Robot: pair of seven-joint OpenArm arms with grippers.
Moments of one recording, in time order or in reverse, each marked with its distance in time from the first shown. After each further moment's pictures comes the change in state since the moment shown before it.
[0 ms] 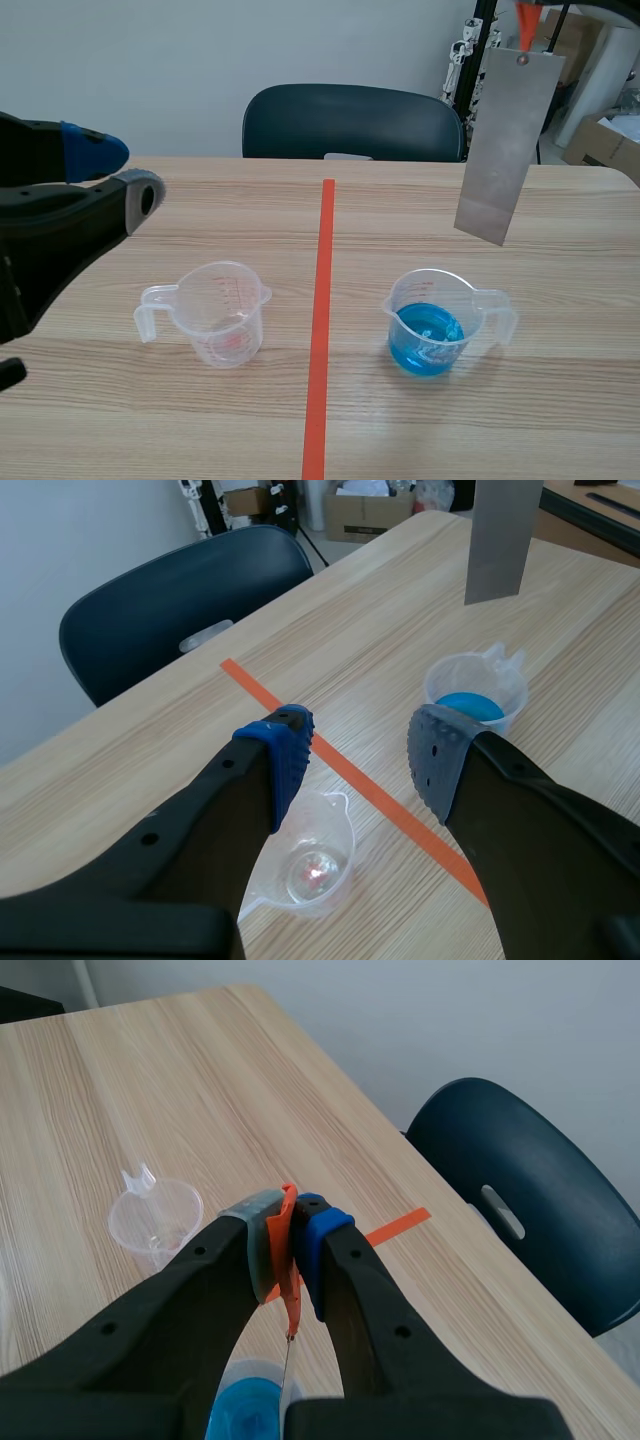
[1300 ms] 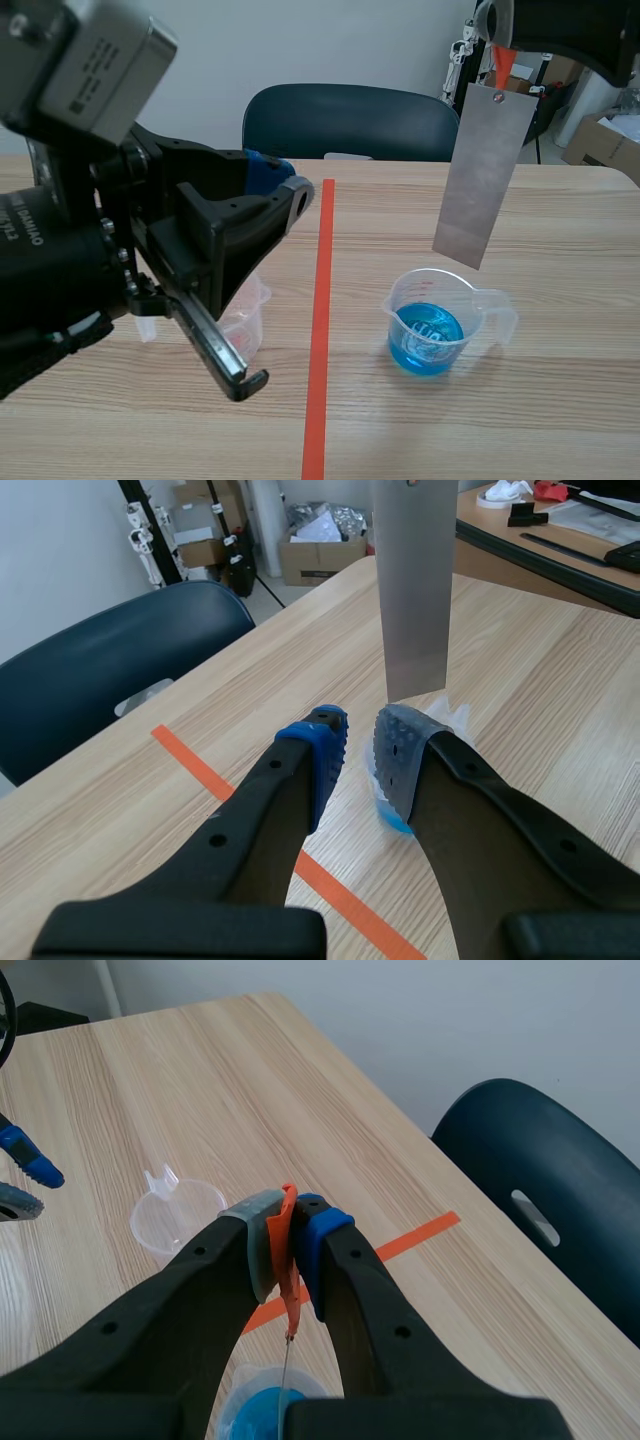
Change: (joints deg) left arm -20.3 9.2 28.7 -7.2 15.2 4.5 2.1; right arm -5.7 -2.4 0.0 0.0 -5.0 0.0 5.3
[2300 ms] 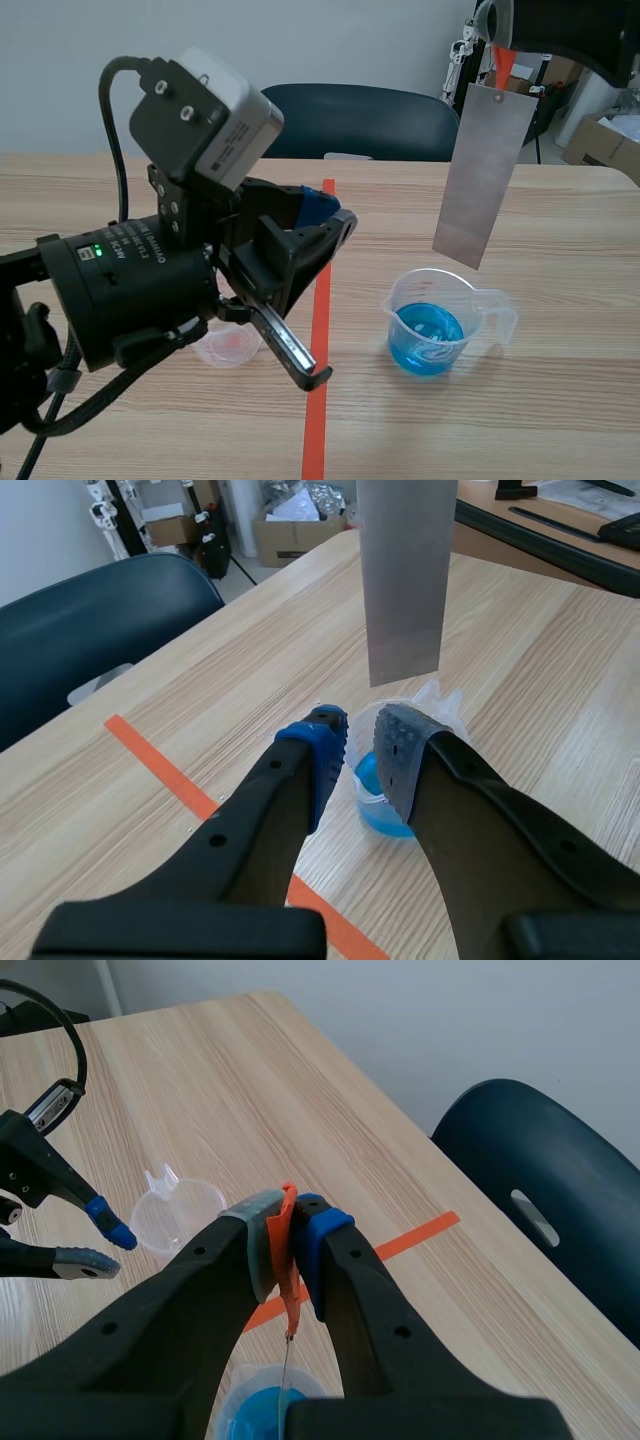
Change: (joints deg) left arm -10.4 3.2 9.7 -11.5 1.1 1.4 0.0; right arm 0.0 0.0 0.0 0.0 -0.2 0.0 0.0
